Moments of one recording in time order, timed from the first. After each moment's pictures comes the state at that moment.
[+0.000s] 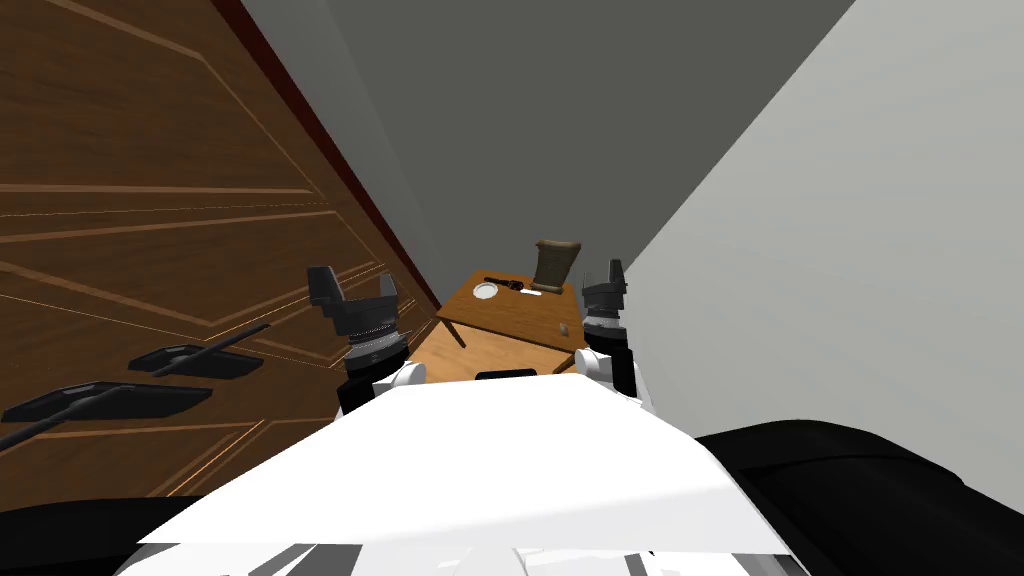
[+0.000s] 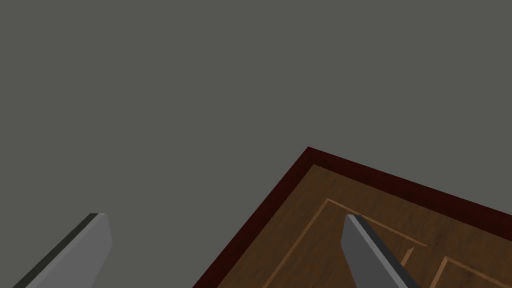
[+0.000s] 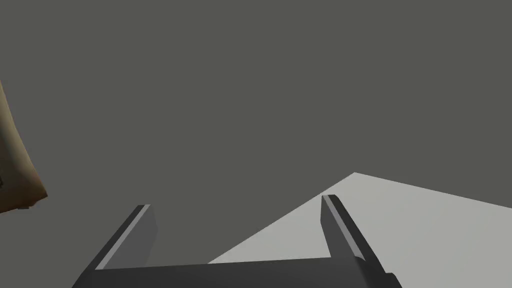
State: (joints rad) left arm 0.54 0.01 0.03 -2.34 0.09 -0.63 -0.11; right arm 0.51 -0.03 -0.05 -2.37 -0.03 -0.36 -0.06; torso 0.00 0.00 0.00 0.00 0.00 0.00
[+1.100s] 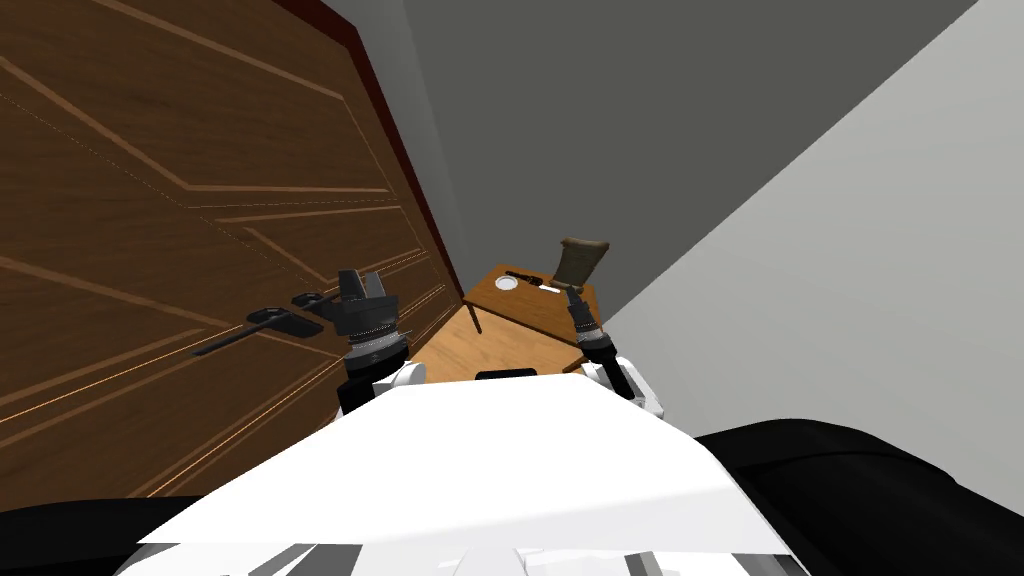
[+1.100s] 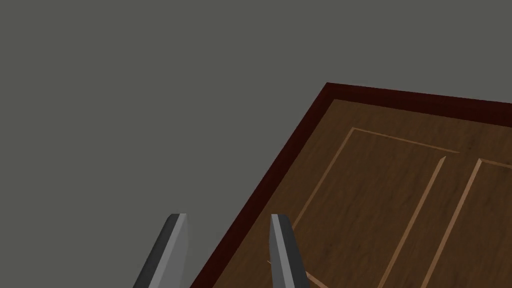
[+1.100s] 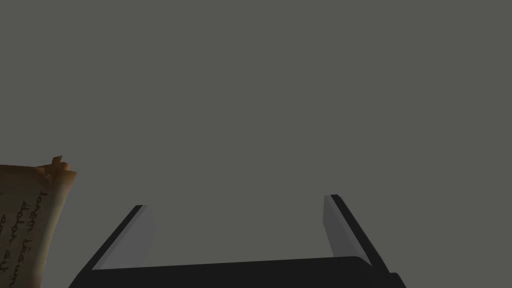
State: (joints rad) left arm 0.54 0.01 0.03 -2.34 0.09 -0.63 -0.11; right arm 0.55 -0.35 0.02 -2.14 0.13 -0.51 0.10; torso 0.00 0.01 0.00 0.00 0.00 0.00
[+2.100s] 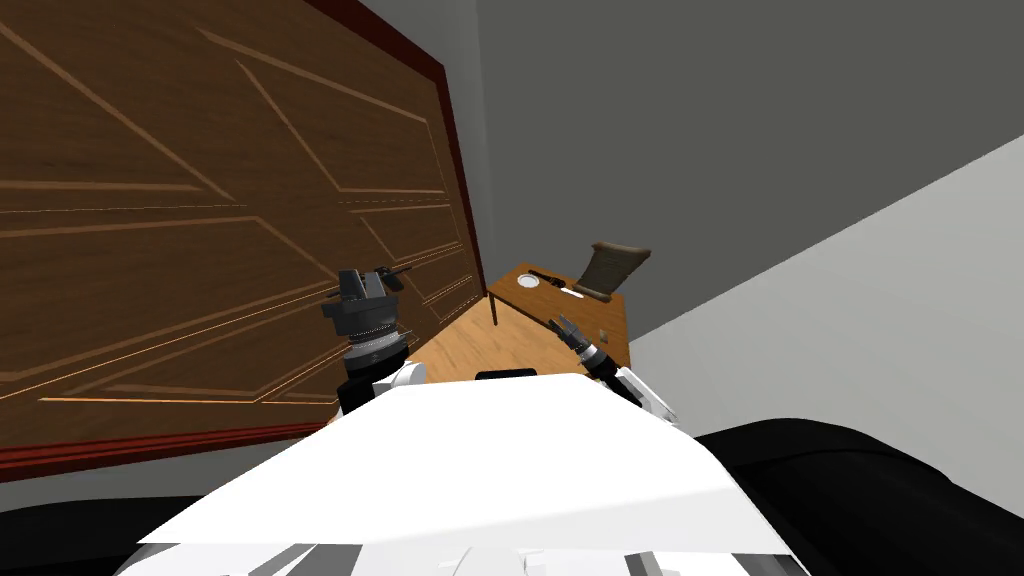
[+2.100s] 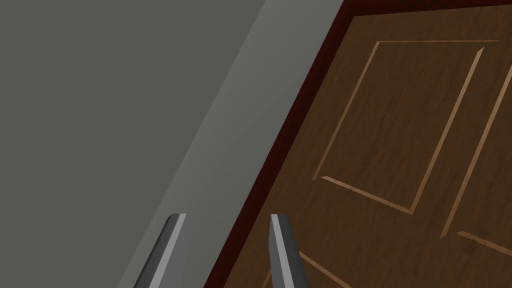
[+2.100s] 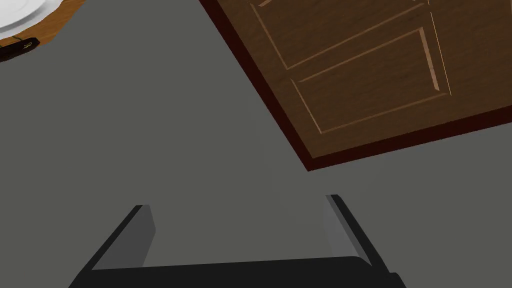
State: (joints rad) left arm 0.54 0.01 0.03 -2.34 0.09 -0.63 -0.11; right arm 0.57 -0.59 0.11 -1.87 0.30 -0.63 0.31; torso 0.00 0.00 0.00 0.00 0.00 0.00
